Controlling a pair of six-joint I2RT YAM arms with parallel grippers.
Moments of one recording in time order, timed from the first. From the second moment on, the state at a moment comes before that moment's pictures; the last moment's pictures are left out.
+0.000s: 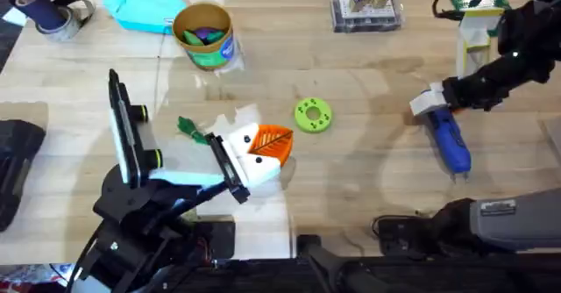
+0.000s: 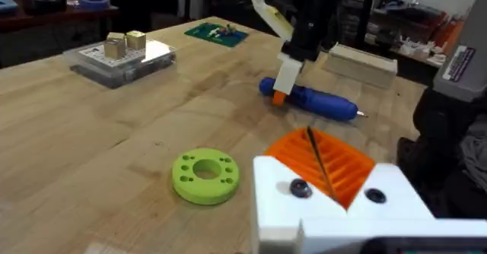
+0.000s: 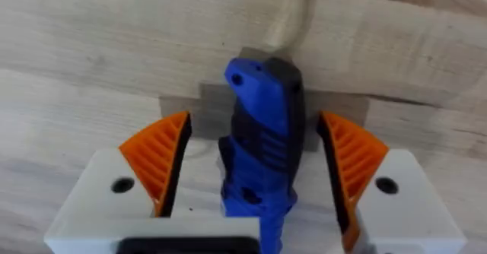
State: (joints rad) left arm -0.49 0.00 0.01 -0.03 0.58 -0.16; right arm -0.35 1.65 1.02 -0.92 -0.13 -0.46
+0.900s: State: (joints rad) left arm -0.49 0.00 0.01 -0.03 0.58 -0.16; right arm -0.33 1.64 0.99 -0.89 0.01 -0.38
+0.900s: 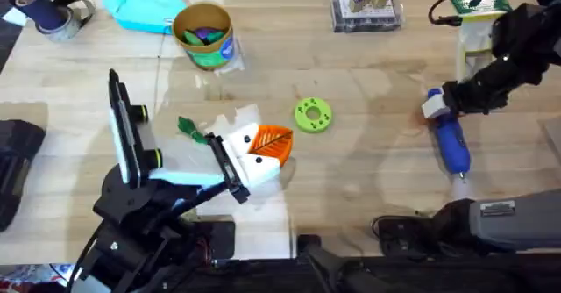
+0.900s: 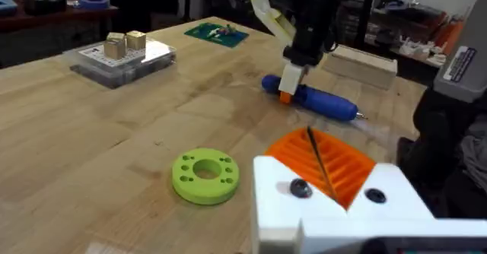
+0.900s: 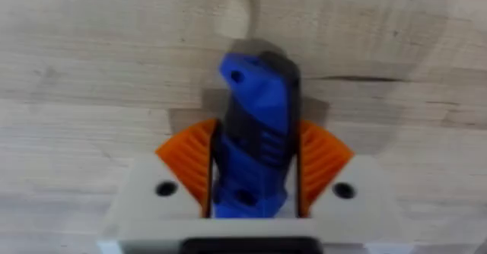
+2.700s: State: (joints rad) left arm -0.49 0.00 0.01 -0.03 0.58 -0.16; right arm 0.32 0.94 0.79 0.00 -0.53 -0.07
